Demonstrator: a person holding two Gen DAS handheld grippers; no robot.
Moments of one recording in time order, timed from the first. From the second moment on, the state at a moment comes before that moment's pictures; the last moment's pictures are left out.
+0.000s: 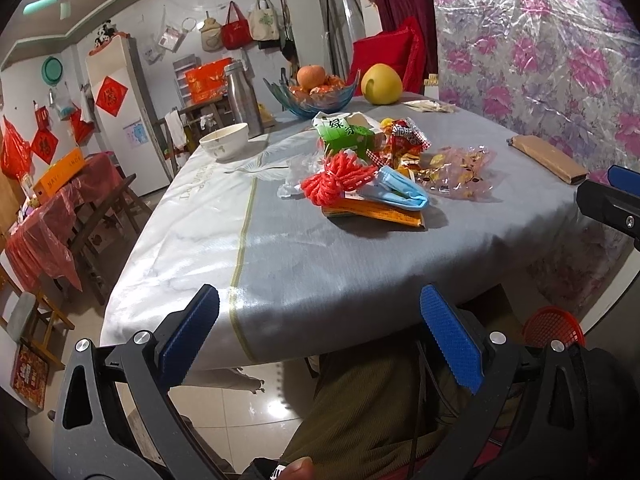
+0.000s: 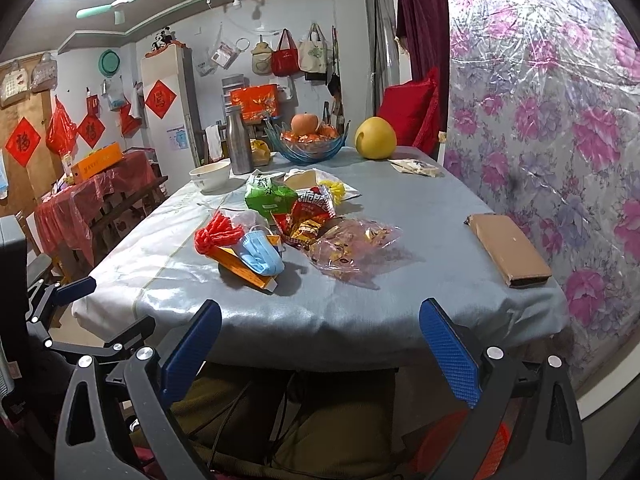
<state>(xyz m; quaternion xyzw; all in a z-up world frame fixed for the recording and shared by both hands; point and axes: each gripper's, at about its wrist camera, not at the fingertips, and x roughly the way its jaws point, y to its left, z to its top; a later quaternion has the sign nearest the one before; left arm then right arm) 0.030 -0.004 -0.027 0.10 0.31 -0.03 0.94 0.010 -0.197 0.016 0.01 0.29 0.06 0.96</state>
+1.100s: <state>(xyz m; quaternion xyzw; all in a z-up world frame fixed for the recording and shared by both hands) 0.033 -0.004 -0.031 0.09 0.31 -0.04 0.95 0.012 -0.194 0.010 0.01 0.26 0.06 0.96</state>
